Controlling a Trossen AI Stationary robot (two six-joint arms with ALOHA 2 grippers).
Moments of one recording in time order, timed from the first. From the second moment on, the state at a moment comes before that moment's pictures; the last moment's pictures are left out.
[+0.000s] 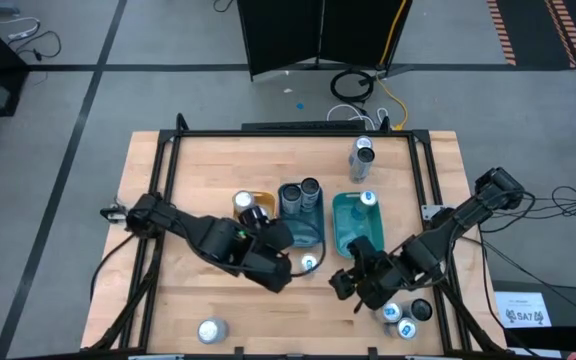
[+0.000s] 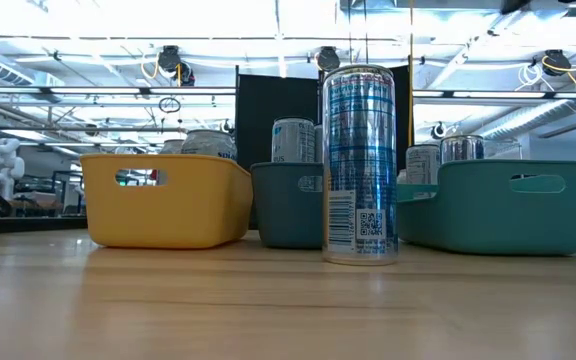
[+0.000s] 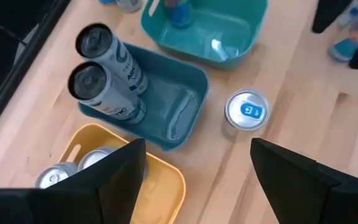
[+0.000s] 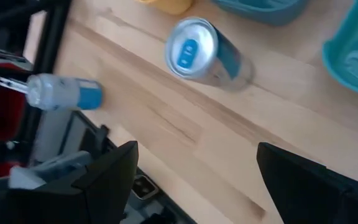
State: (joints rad) left arm -0.44 2.04 2.35 -1.53 -0.51 -0.75; right arm 0.63 1.53 1.36 -0.84 0.36 1.71
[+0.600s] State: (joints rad) left arm -0.40 2.06 2.35 -1.42 -0.46 -0.88; right arm 0.62 1.53 1.36 -0.74 0.36 1.71
